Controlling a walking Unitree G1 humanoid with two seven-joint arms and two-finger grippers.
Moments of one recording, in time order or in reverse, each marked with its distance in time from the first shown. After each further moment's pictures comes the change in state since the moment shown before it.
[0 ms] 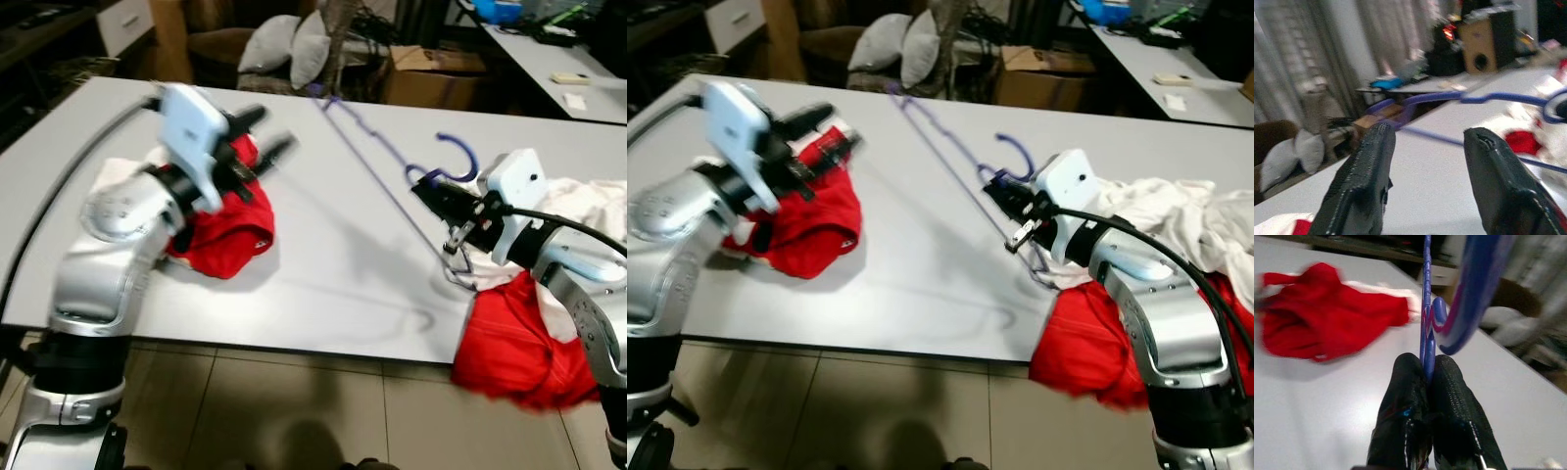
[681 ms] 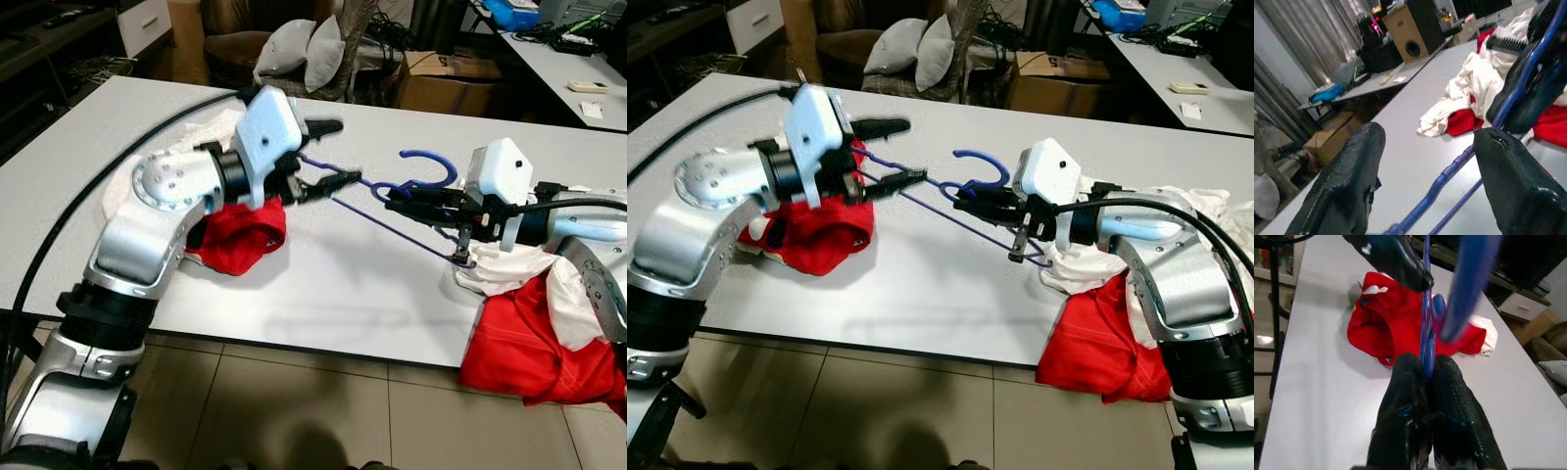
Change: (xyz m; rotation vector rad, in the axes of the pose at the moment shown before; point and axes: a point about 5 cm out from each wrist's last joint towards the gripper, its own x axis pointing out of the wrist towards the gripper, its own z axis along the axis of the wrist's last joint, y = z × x) left arm 0.035 -0.012 0.013 0.142 0.014 -0.315; right arm 0.006 -0.008 0.026 -0.184 -0.024 0.338
